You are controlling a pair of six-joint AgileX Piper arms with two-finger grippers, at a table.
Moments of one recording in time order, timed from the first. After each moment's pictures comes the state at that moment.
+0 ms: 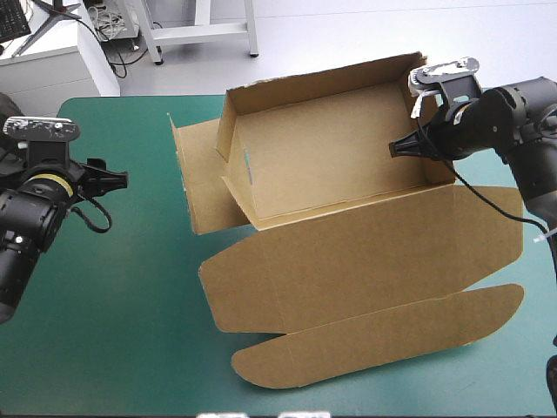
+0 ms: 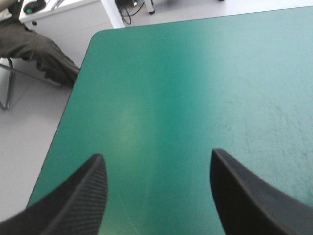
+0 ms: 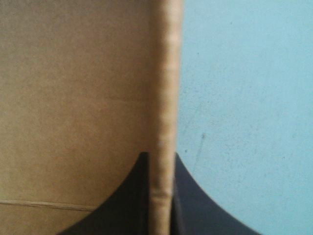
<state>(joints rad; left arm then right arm) -0.15 1.14 -1.17 0.42 0.73 -0.37 0.25 1.49 -1.79 -0.02 1.25 -0.04</state>
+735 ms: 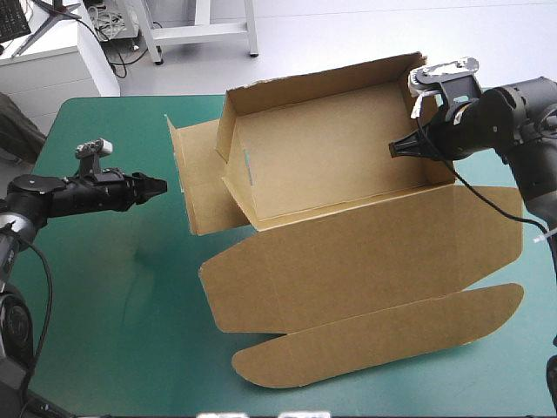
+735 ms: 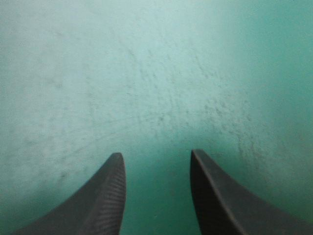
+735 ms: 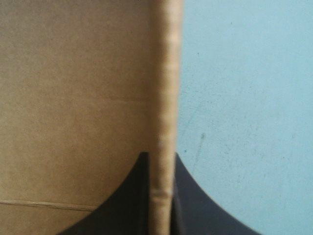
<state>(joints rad) 0.26 1.65 -1.12 -1.13 0.88 0.89 0.25 1.49 -1.79 -0.02 1.25 -0.05</state>
